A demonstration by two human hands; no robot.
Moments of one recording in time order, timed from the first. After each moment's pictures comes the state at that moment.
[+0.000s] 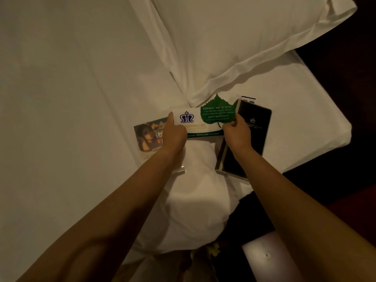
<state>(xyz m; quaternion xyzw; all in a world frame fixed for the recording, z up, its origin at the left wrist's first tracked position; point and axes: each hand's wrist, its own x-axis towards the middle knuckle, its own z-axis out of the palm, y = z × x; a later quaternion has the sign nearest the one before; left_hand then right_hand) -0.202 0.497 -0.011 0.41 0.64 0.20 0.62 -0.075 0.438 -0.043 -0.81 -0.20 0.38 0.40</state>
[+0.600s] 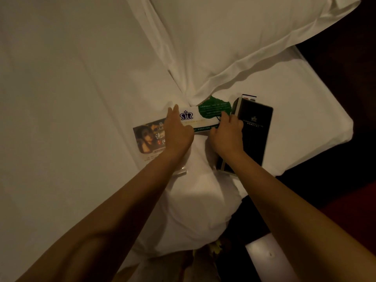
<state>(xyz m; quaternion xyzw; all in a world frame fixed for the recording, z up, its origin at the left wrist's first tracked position) -0.201 0.504 -0.025 0.59 0.63 0.11 0.50 -0.099 0.449 -0.043 -0.87 -0.37 0.29 0.14</state>
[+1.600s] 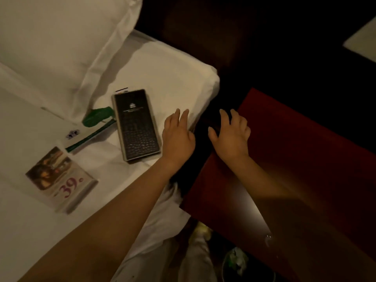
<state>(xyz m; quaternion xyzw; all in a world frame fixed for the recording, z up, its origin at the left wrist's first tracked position) -0.061 0.286 -0.016 0.91 0.25 0.00 0.32 0.009 0.167 -0.014 -0.97 -0.18 0.16 0.11</state>
